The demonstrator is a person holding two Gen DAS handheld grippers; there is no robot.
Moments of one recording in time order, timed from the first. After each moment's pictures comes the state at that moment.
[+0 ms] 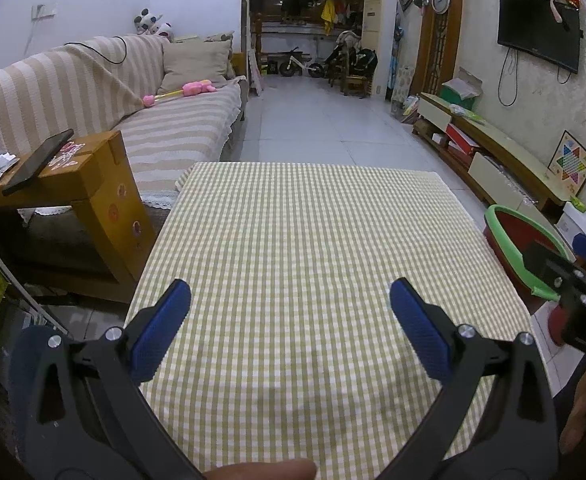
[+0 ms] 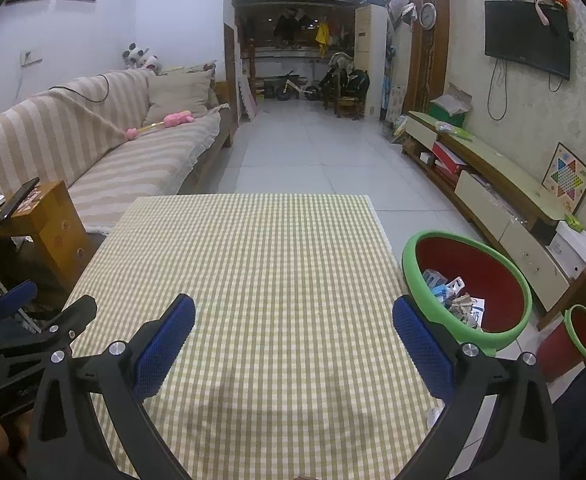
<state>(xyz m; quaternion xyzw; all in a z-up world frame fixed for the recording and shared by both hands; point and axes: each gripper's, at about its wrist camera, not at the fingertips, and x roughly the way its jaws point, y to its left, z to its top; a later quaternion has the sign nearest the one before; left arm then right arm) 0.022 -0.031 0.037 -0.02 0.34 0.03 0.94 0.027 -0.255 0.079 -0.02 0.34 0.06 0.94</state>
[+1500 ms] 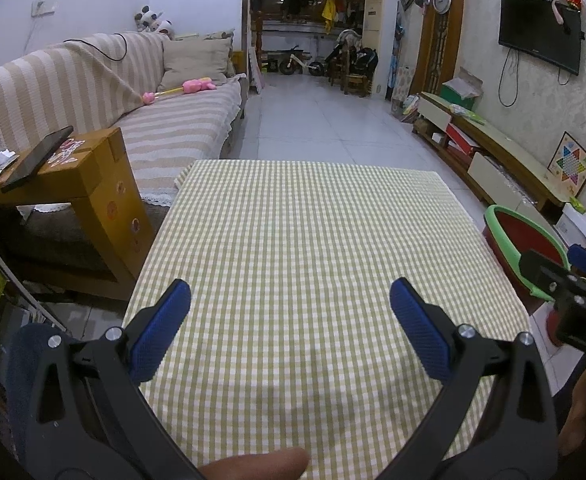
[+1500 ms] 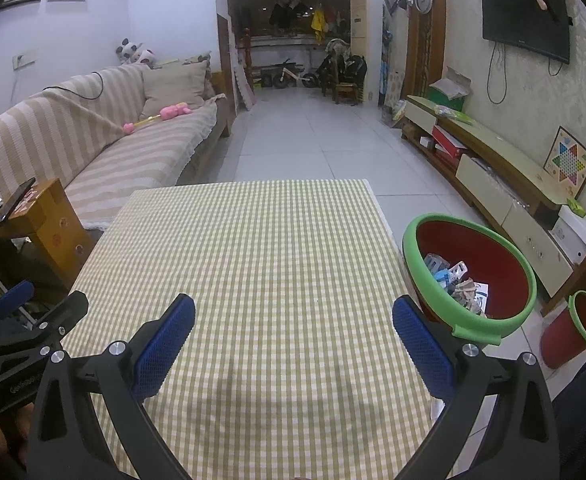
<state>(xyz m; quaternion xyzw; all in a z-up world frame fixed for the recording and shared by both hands) 0.024 -0.029 0.037 -0.02 0.34 0.03 0.94 0.032 -0.263 0.072 -0.01 0.36 0.06 0.93</state>
